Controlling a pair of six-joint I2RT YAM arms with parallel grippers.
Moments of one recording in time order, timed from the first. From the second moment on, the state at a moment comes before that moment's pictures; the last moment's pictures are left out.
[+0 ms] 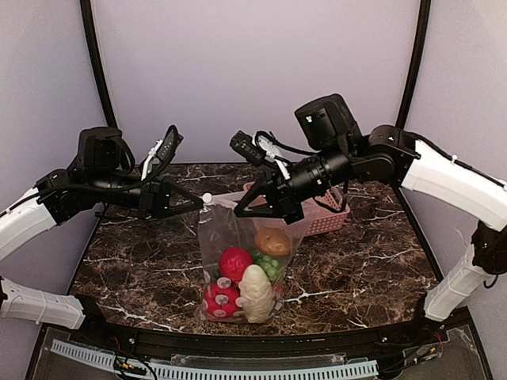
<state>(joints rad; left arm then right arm) -0.69 1.02 1.09 -0.45 0.73 -0.27 1.08 1.55 1.67 -0.68 -0.57 -0.07</state>
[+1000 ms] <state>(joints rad) -0.69 0.99 0.98 -0.37 0.78 -0.25 1.07 1.64 1.70 -0.51 -0.51 0.05</state>
